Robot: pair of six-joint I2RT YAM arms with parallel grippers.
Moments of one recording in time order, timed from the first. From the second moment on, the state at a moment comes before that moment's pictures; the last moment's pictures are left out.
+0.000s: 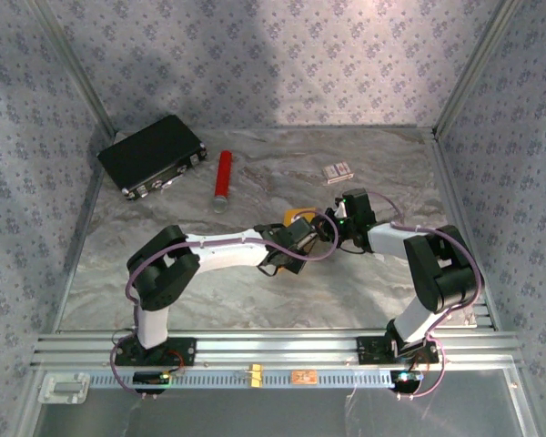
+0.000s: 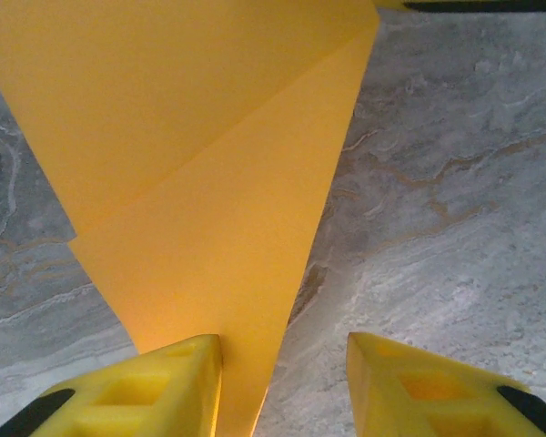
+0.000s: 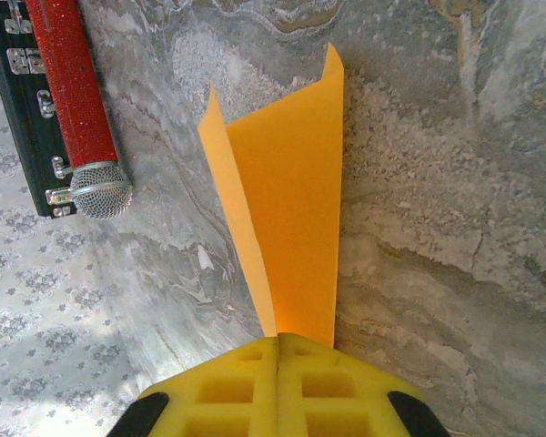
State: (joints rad) left arm -1.06 1.88 1.24 -0.48 -0.18 -0.45; right arm 0.33 1.62 0.70 0.15 -0.56 1.03
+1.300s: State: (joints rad) left arm -1.09 1.91 1.23 -0.47 -0.30 -0.42; right arm 0.31 1.61 0.67 0.21 -0.58 1.07
